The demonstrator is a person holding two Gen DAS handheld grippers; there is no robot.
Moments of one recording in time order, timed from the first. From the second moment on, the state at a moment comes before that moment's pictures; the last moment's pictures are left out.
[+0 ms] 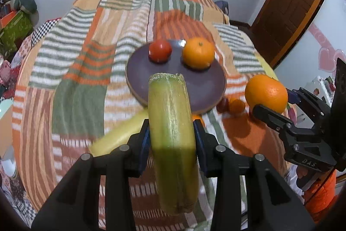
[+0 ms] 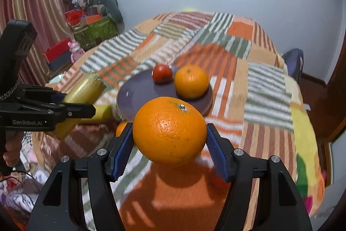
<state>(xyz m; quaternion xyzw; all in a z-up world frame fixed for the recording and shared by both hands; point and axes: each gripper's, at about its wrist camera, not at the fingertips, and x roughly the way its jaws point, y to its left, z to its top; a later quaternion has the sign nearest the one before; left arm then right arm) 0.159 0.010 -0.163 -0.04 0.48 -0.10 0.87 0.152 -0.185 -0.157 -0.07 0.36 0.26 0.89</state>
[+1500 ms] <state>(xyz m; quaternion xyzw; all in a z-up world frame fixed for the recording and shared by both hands) 0.310 0.044 -0.206 -0.08 0.51 -0.11 0.85 0.246 -0.095 -0.189 -0.13 0.39 0.30 0.86</state>
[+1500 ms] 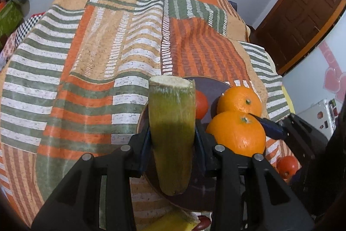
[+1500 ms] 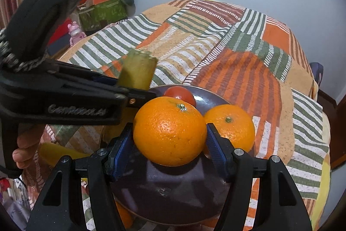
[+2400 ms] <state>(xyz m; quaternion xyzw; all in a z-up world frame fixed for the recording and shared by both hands) 0.268 0.057 -0.166 -0.04 0.47 -0.08 0.88 0.241 -0.106 -0.174 -0.11 0.39 0.28 0.87</state>
